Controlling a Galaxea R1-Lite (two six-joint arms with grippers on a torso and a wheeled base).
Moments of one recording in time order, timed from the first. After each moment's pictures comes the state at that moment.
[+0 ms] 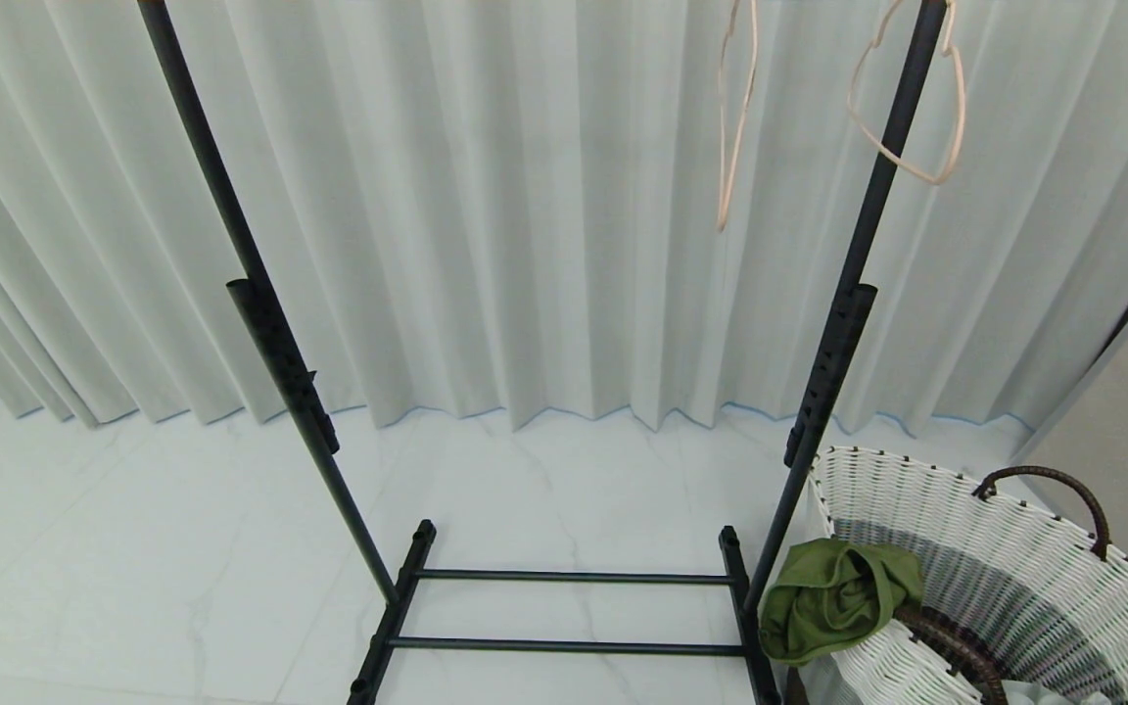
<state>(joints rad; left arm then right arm) -0.01 0.00 0.00 0.02 -0.09 0.05 0.08 0.27 -0.33 0.23 -0.13 -0.08</state>
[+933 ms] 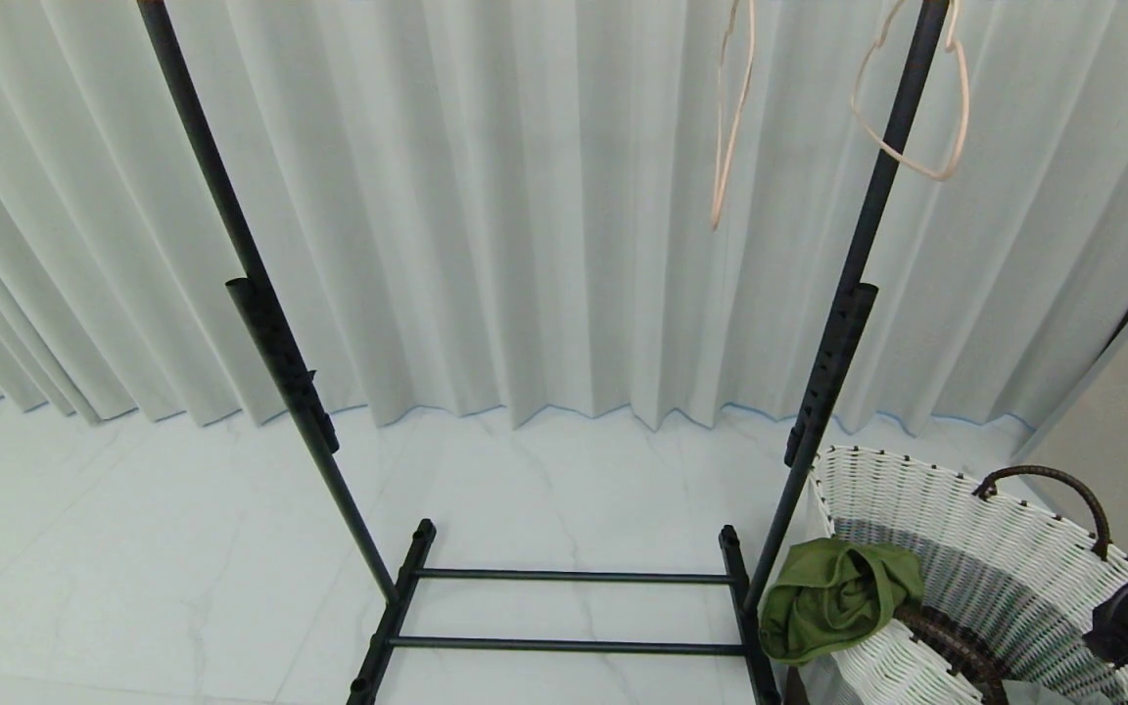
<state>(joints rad) -0.01 0.00 0.00 0.01 -0.09 0.07 0.10 1.23 -0.22 -0.04 -0.23 -0.32</state>
